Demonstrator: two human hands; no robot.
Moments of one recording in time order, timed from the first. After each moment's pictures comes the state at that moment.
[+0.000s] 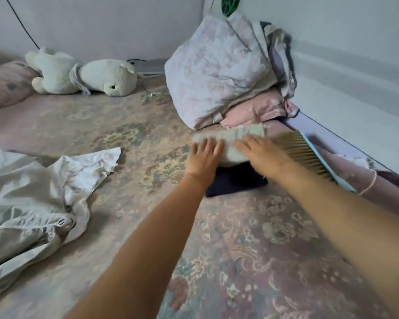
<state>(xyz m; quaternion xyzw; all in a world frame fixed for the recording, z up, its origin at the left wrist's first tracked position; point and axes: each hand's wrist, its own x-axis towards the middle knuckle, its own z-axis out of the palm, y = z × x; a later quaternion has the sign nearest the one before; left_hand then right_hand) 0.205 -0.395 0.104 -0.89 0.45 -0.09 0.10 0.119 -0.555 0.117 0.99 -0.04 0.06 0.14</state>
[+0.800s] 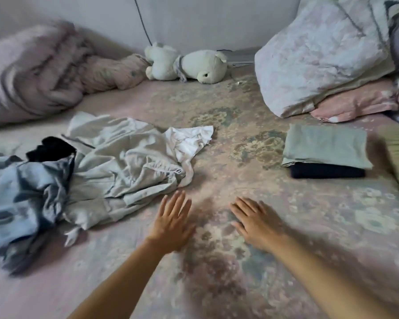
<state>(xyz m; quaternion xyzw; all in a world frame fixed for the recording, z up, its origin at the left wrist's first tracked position) 0.134 -0.032 0.021 -0.94 0.32 -0.03 0.03 0.065 -0.284 0.024 0.99 0.07 -0.08 -0.09</state>
